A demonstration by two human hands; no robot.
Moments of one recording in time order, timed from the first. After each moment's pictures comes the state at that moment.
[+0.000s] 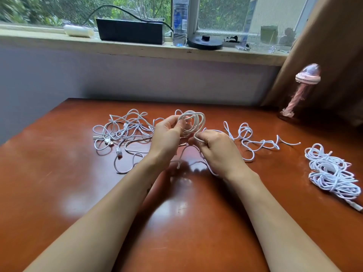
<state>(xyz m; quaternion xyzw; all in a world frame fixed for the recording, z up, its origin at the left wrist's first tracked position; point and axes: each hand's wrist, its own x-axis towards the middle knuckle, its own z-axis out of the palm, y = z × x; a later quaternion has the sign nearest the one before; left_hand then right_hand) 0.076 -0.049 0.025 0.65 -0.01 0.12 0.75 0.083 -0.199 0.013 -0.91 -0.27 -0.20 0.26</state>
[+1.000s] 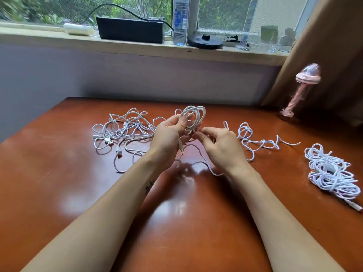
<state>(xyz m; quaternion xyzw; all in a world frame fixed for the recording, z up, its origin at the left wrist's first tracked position) 0.083 -0.049 0.020 0.55 -0.03 0.04 0.83 0.086 -0.203 0.013 -0.88 -0.17 -0.19 0.39</state>
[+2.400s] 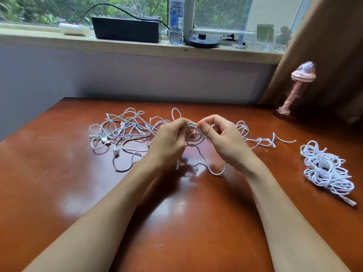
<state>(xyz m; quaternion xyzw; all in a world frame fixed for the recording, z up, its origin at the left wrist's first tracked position) 0.081 -0.043 0.007 0.83 -0.19 0.27 0.45 0.076 -0.217 0.038 -0.81 -0.21 -0.09 0.54</state>
